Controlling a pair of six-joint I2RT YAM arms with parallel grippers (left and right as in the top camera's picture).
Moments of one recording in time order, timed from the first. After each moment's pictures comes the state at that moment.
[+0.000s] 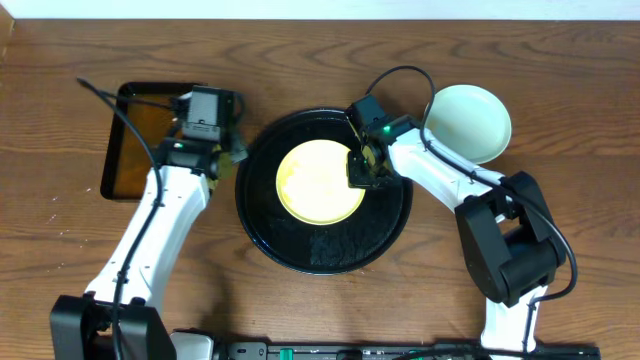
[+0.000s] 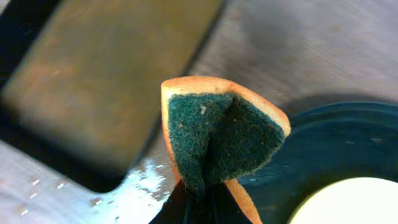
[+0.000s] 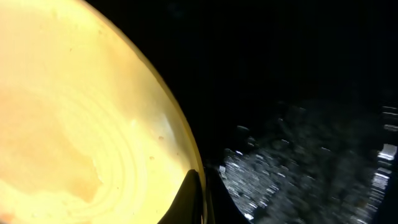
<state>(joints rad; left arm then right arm) -0.13 1.50 1.10 -0.68 -0.27 -0.54 0.53 2.04 1.41 -0.78 -0.07 0.50</state>
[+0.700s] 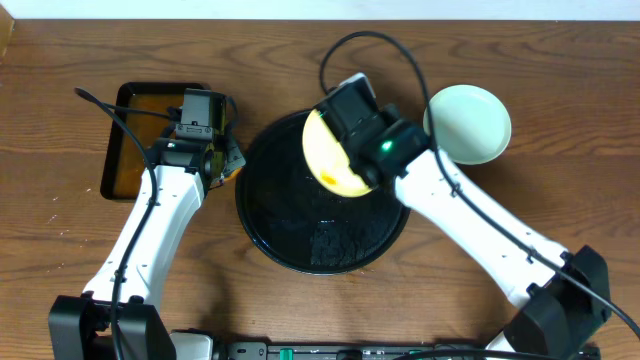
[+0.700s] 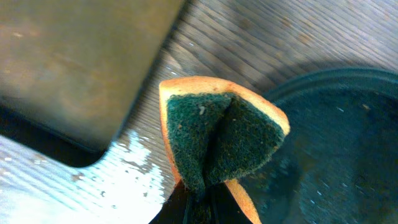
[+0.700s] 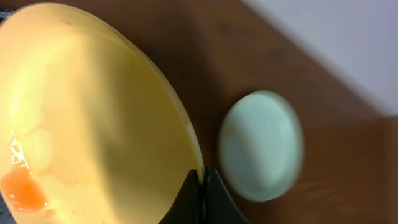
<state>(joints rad) -0.11 1.50 1.10 -0.73 -0.15 -0.55 0.73 1.75 1.54 -0.84 0.62 0.07</state>
